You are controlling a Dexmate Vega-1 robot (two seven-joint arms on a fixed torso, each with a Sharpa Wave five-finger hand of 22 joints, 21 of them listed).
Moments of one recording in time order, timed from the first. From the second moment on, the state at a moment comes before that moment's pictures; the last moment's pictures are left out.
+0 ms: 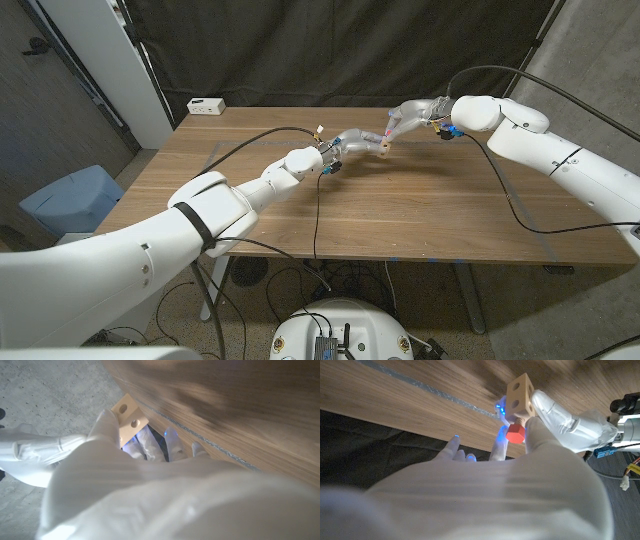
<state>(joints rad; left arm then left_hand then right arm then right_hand) 0.19 0.03 0.87 -0.40 -0.18 -0.56 -0.23 0.94 0.03 0.23 -0.15 0.17 0.86 -0.19 0.19 0.18 0.83 -0.21 0.21 0.22 0.42 -0.03 0.20 0.18 0.06 0.21 0.19 0.17 -0.42 -0.89 -0.68 -1.73 -0.28 -0.20 0.48 0.85 -0.07 0.36 -0.16 0.21 0.60 -0.07 0.53 0.31 0.03 0.11 0.21 0.21 -0.02 0.09 0.23 0.24 0.26 0.02 0.20 0.17</state>
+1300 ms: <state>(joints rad) 0.22 0.06 0.85 -0.44 -0.16 -0.59 -0.23 0.94 0.03 0.23 -0.15 0.18 0.86 -0.19 0.19 0.18 0.82 -0.21 0.21 0.22 0.42 -0.03 0.20 0.18 0.06 0.21 0.19 0.17 -0.43 -0.93 -0.65 -1.78 -0.26 -0.22 0.51 0.80 -0.08 0.36 -0.14 0.21 0.54 -0.05 0.50 0.29 0.00 0.12 0.20 0.22 -0.05 0.11 0.22 0.24 0.22 0.03 0.19 0.17</state>
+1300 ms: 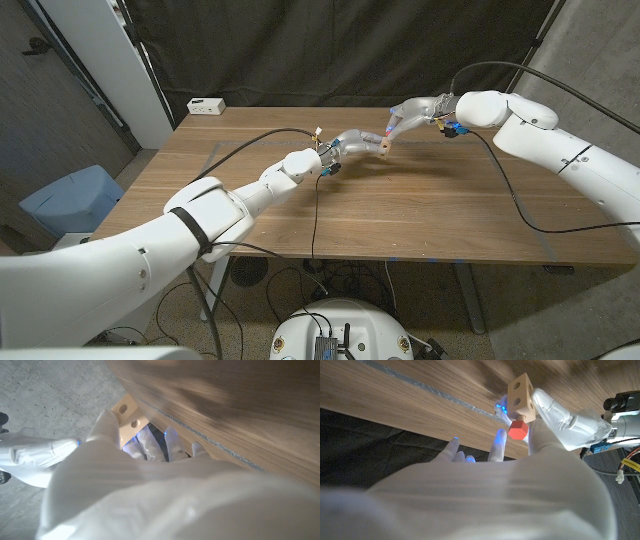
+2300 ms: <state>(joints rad) 0.23 0.06 0.85 -0.46 -0.16 -0.59 -0.24 0.94 0.03 0.23 -0.15 0.18 0.86 -0.20 0.18 0.18 0.82 -0.21 0.21 0.22 0.42 -0.03 0.20 0.18 0.06 0.21 0.19 0.17 -0.43 -0.94 -0.65 -1.80 -0.28 -0.22 0.51 0.82 -0.06 0.39 -0.16 0.20 0.64 -0.07 0.54 0.28 0.03 0.12 0.21 0.22 -0.03 0.10 0.22 0.24 0.23 0.03 0.20 0.17</state>
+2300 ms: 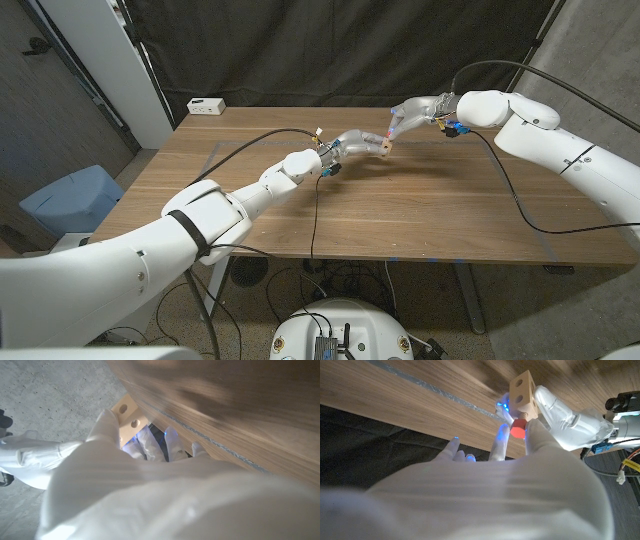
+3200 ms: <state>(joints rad) 0.20 0.04 0.86 -0.40 -0.16 -0.57 -0.24 0.93 0.03 0.23 -0.15 0.18 0.86 -0.20 0.18 0.18 0.82 -0.21 0.21 0.22 0.42 -0.03 0.20 0.18 0.06 0.21 0.19 0.17 -0.42 -0.91 -0.66 -1.77 -0.29 -0.22 0.51 0.82 -0.06 0.39 -0.16 0.19 0.67 -0.08 0.56 0.28 0.04 0.11 0.22 0.21 -0.02 0.10 0.23 0.24 0.25 0.02 0.20 0.17</state>
